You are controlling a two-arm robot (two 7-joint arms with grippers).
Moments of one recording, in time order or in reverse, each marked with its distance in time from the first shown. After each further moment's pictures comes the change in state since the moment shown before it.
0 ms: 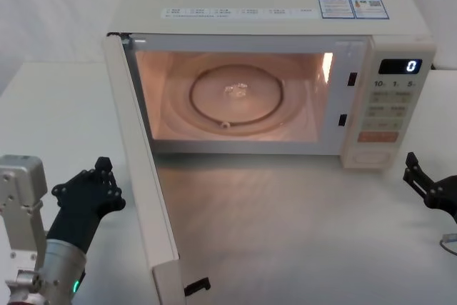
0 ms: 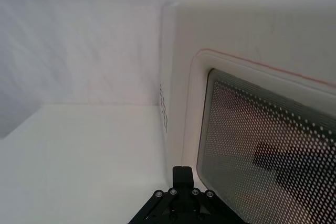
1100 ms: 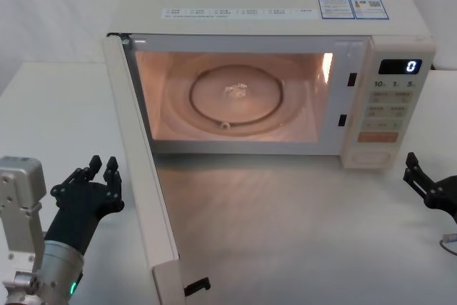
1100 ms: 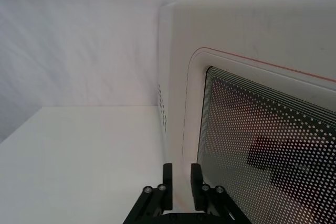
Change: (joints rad) left arm 0.002 0.029 0.007 0.005 -0.009 -0.013 -0.001; right arm 0.000 0.000 0.000 0.000 0.000 0.000 0.000
